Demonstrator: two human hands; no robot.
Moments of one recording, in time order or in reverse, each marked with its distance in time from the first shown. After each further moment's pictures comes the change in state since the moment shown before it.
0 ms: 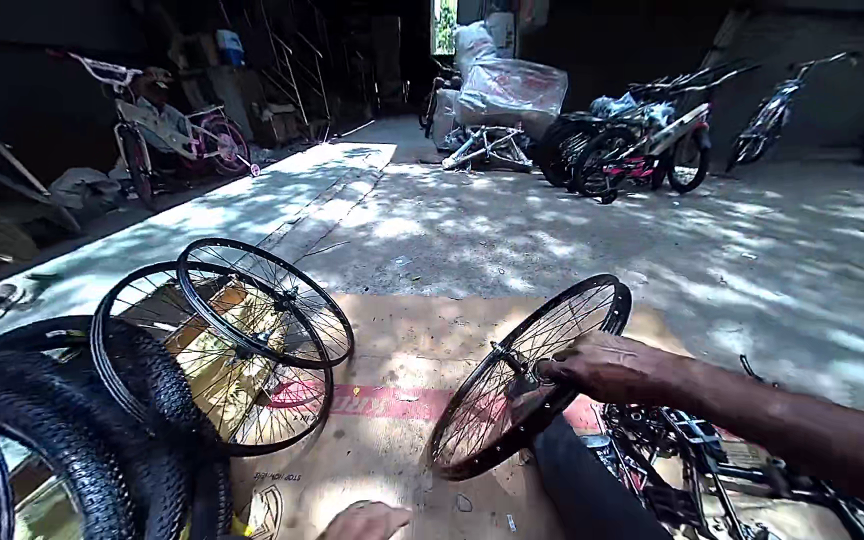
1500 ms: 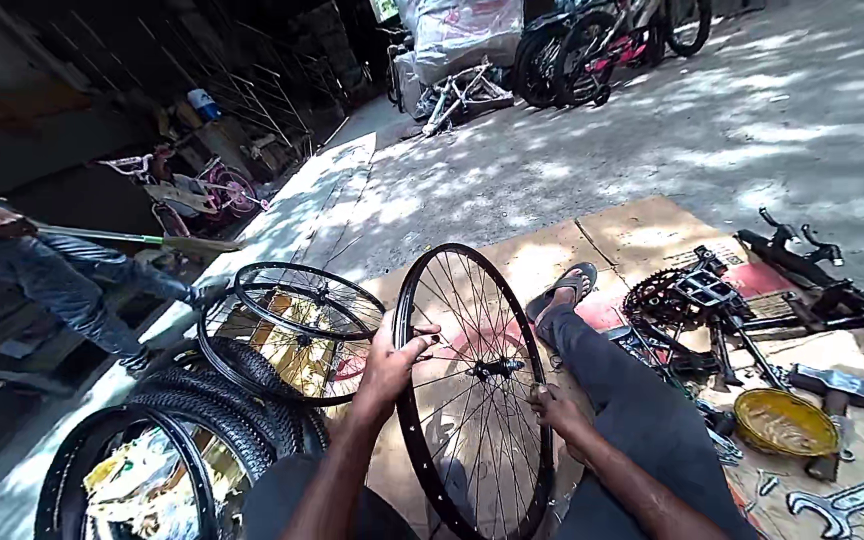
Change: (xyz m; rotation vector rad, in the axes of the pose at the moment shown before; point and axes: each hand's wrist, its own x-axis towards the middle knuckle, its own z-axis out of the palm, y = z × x) left_hand 0.078 0.044 -0.015 -0.708 0.148 -0.304; right_hand 0.014 -0.270 0.198 1.885 0.581 1.339
